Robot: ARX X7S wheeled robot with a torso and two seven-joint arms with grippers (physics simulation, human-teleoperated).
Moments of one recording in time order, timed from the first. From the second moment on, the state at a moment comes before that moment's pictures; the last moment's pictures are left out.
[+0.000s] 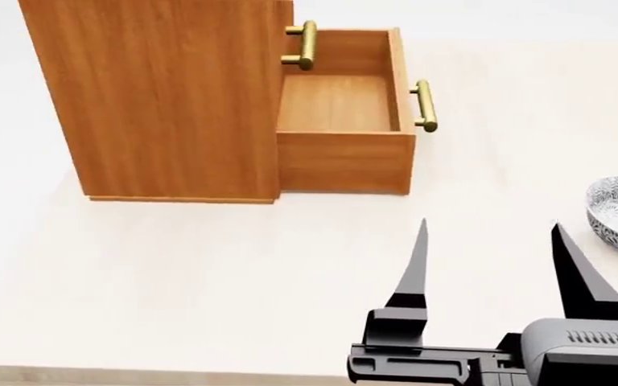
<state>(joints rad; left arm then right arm) 0.48 -0.21 0.20 0.33 -0.03 0.29 -0.28 0.21 0.26 0.07 -0.95 0.46 0.86 0.30</state>
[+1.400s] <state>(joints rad) 0.47 -0.26 0.24 0.32 -0.04 0.29 -0.34 0.20 0.29 0.07 -0.91 0.53 0.82 0.33</state>
